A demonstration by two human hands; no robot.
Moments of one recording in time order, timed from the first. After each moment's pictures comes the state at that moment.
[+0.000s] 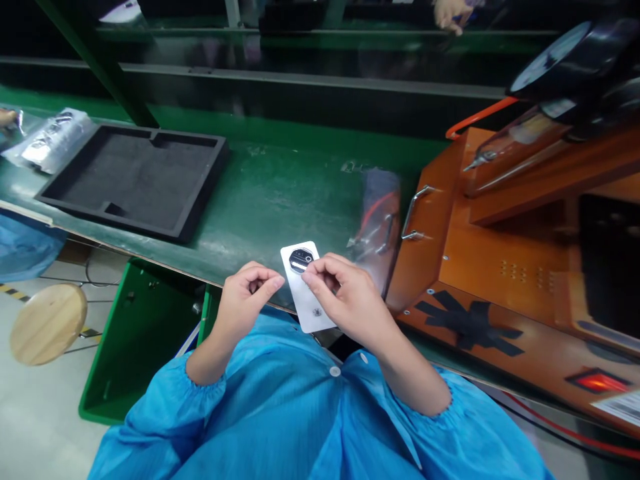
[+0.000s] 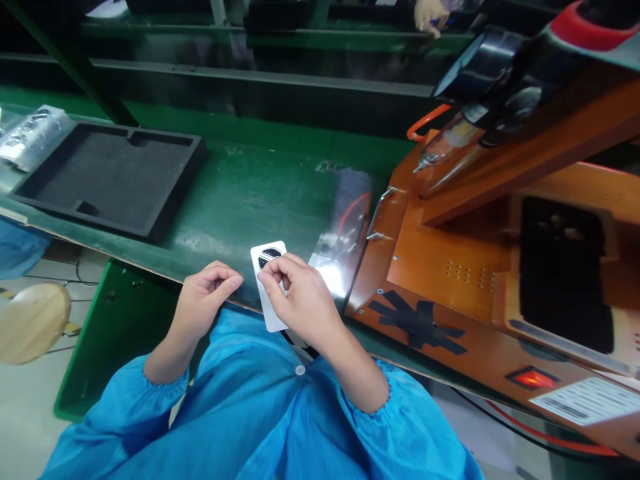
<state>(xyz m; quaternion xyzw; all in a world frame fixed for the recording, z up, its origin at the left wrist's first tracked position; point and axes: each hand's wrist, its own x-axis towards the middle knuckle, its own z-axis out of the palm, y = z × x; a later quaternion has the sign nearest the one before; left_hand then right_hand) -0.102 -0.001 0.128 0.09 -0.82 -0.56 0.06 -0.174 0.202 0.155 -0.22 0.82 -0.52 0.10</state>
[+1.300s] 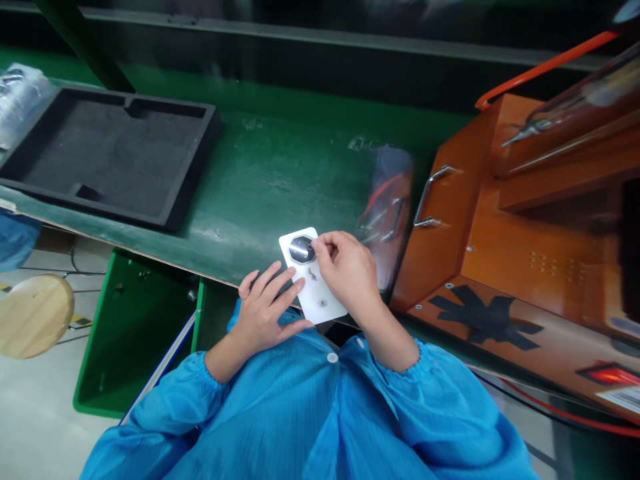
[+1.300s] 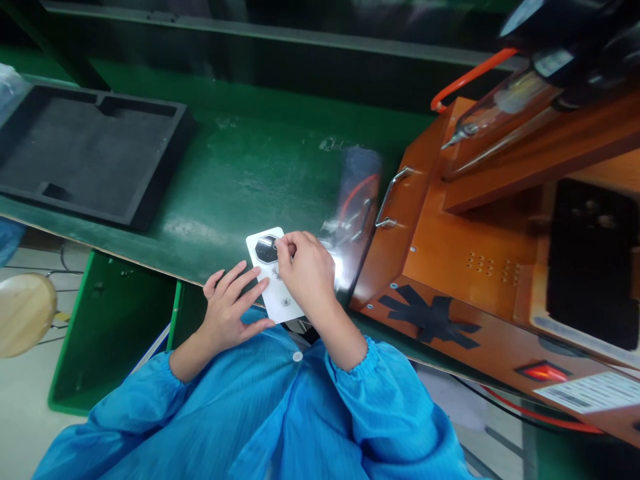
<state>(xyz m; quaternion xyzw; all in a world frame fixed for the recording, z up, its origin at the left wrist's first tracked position) -0.071 0.021 0.060 -0.16 -0.94 -0.21 0.21 -0.197 0.189 0.102 -0.10 0.91 -0.39 0.02</state>
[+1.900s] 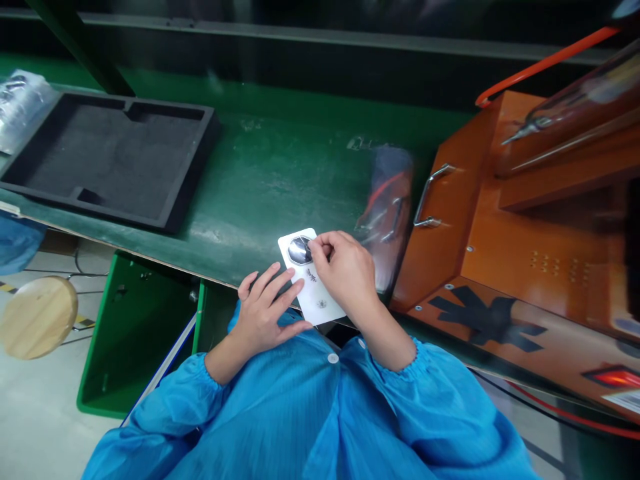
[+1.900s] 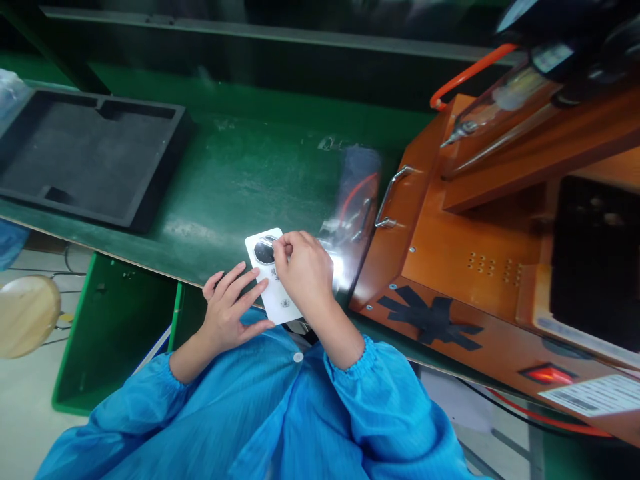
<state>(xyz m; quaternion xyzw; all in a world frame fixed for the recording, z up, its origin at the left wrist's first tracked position) -0.071 0.020 0.061 -0.16 -0.94 -0.21 0.21 -0.199 0.186 0.100 -0.11 0.92 -0.37 0.01</state>
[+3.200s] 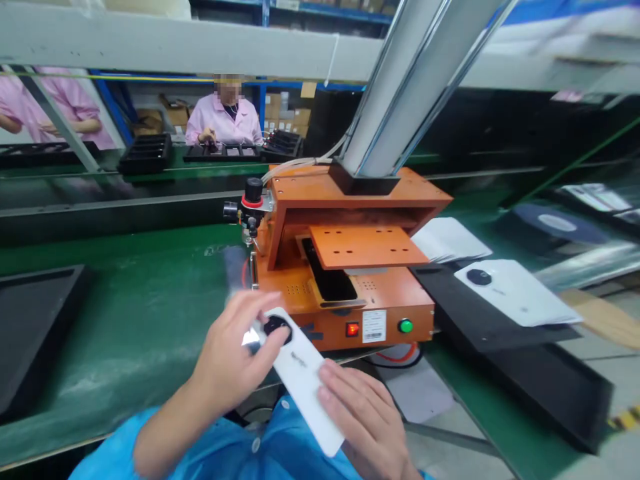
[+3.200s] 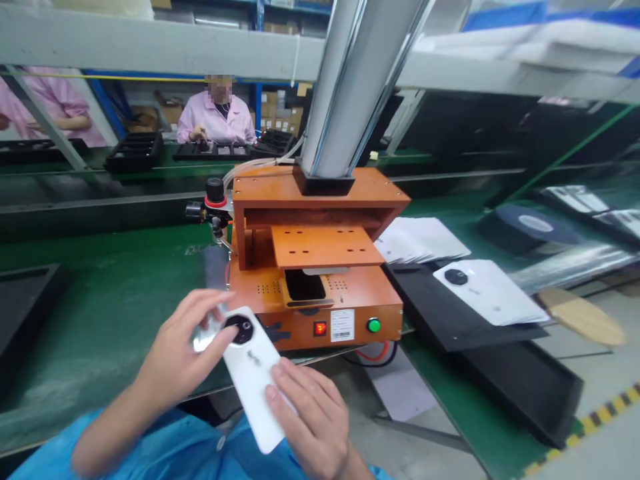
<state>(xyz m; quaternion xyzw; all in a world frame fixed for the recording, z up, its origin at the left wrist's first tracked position) -0.184 0.137 0.218 -0.30 -0.81 -0.49 0.09 -0.055 0.357 0.150 -0.25 0.86 -0.17 -0.41</state>
